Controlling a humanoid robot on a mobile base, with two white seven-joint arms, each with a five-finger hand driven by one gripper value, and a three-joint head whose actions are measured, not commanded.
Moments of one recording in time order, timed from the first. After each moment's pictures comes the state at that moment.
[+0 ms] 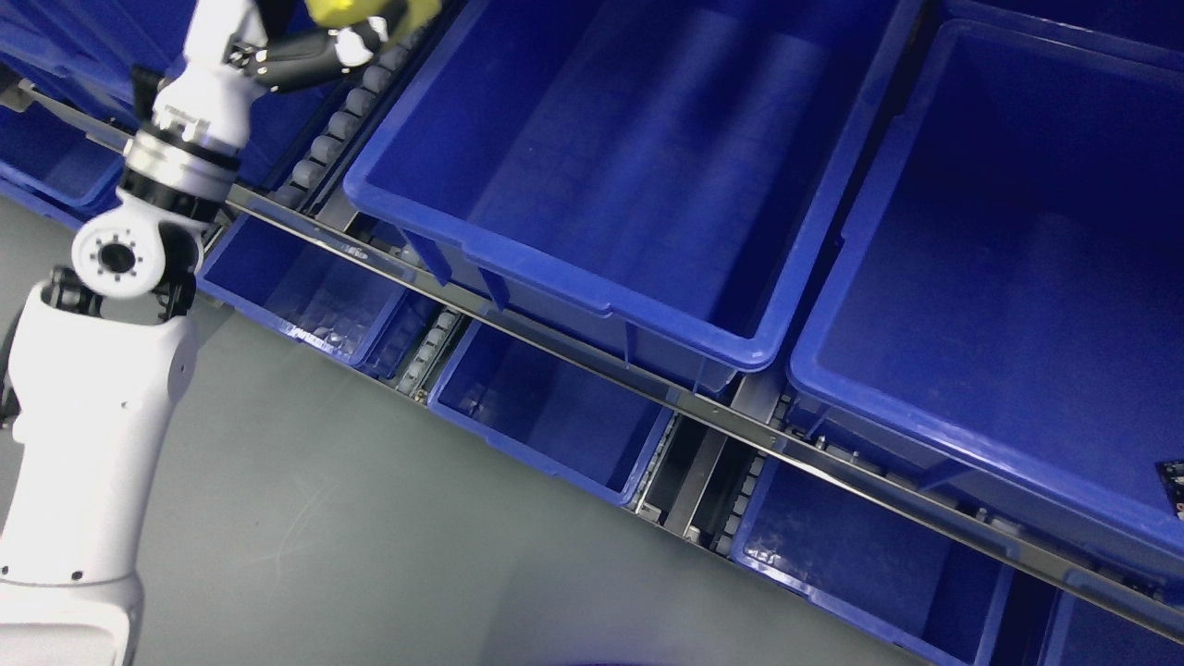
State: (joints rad) left arm -0.69 0.37 -0.23 -1.47 0.19 -0.26 -0.35; right arm 0.00 0.00 -0.09 0.00 0.00 -0.10 -0.03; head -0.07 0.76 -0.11
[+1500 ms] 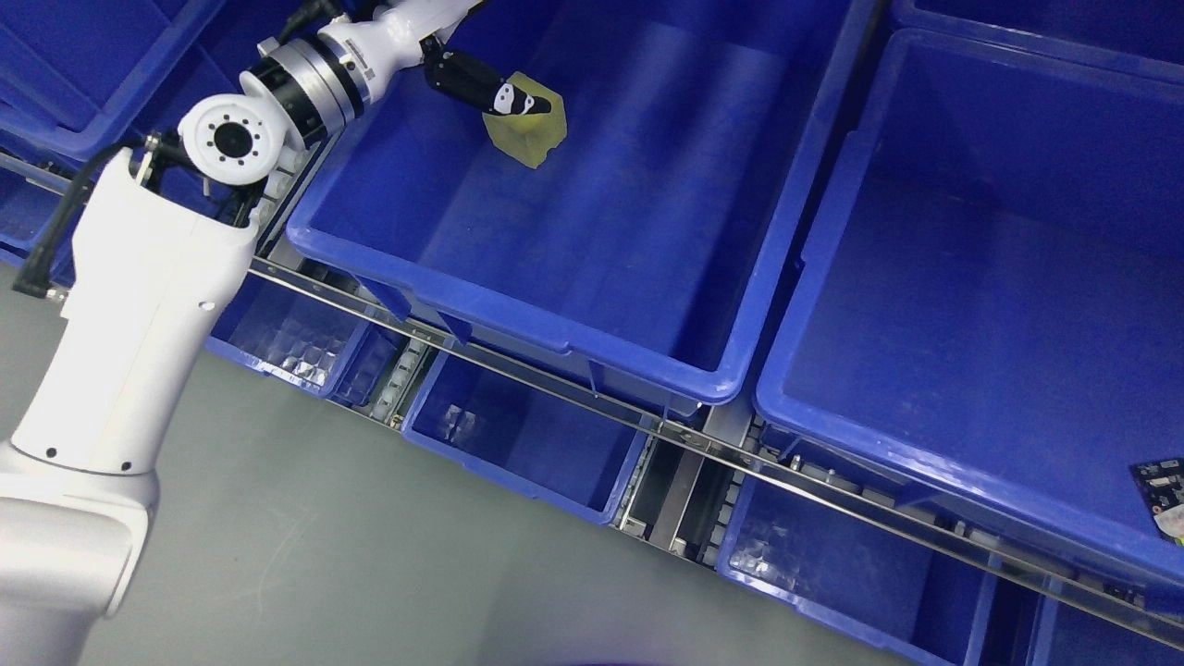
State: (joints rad) left arm -0.90 0.33 -0.43 -1.37 -0.13 -0.06 -0.52; right arm 0.00 0.00 -0.09 0.00 0.00 -0.10 -0.03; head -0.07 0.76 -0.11
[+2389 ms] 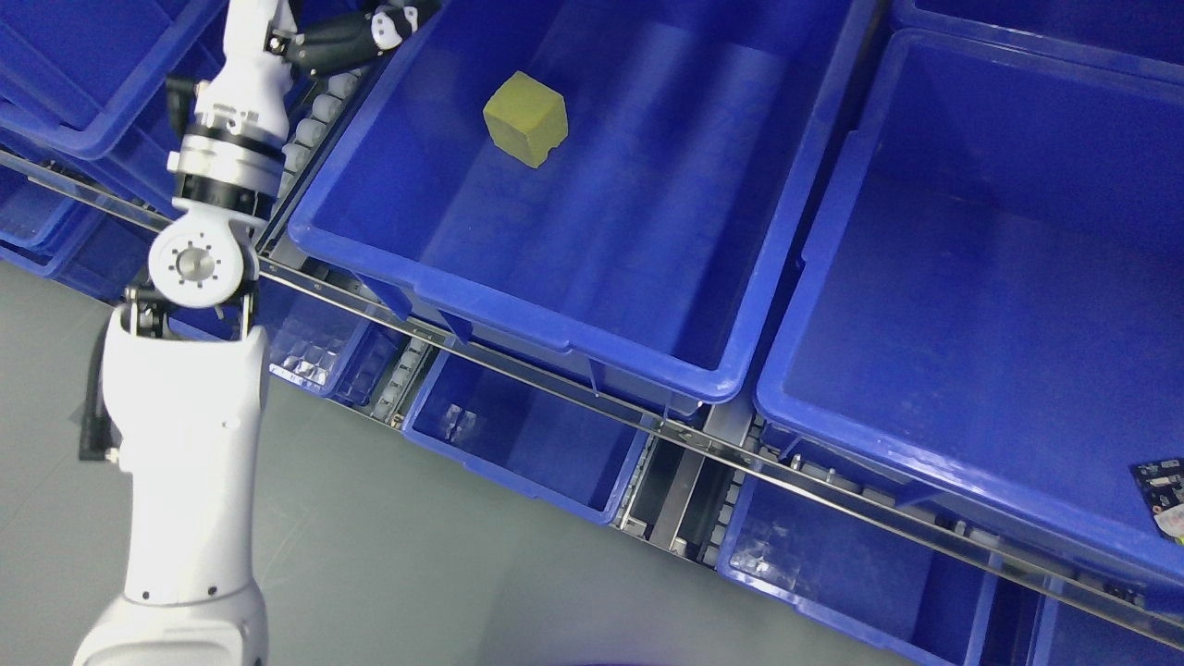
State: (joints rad) left arm -0.55 0.10 -0.01 -1.61 -0.13 -0.07 -0.14; right arm 0.00 0.00 -0.09 0.00 0.00 -0.10 -0.03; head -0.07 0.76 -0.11
